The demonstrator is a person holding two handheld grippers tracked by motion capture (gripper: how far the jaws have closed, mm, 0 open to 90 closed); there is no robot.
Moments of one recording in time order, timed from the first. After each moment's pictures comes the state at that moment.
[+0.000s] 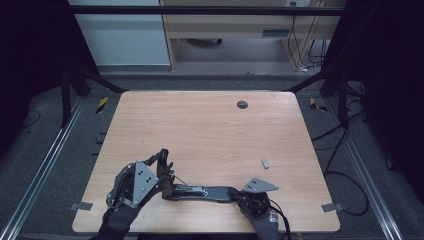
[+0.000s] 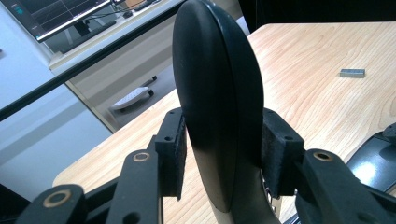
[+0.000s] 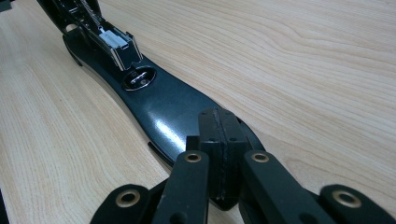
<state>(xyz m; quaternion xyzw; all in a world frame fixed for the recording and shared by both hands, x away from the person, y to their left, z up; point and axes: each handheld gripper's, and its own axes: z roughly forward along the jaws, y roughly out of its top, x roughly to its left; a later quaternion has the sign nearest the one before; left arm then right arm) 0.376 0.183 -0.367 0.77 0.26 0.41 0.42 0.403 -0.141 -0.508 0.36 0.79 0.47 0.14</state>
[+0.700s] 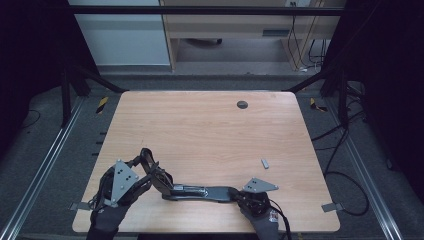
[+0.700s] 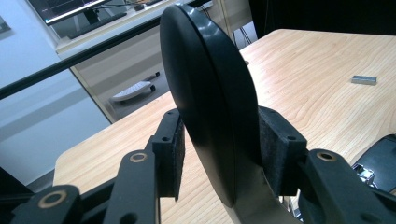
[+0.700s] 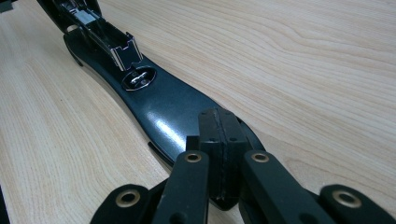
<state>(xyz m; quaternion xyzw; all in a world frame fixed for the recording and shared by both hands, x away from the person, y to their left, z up) 0.376 0.220 -0.371 0.74 0.30 0.39 0.45 0.404 -0.142 -0.508 0.36 0.79 0.47 0.14</state>
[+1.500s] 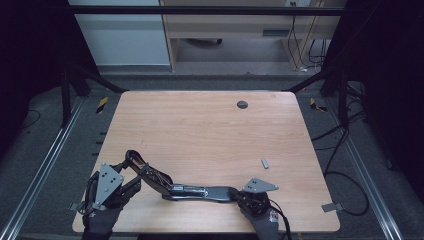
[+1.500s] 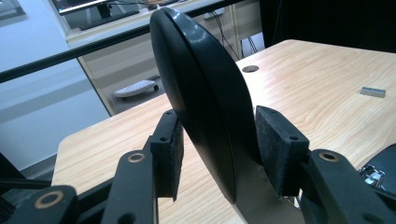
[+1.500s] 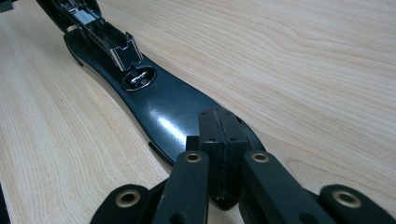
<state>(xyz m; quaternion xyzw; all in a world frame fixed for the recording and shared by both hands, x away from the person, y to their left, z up) 0.371 0.244 -0.383 0.71 0.33 0.39 0.48 0.403 -0.142 -0.508 0.36 0.80 0.47 0.14</state>
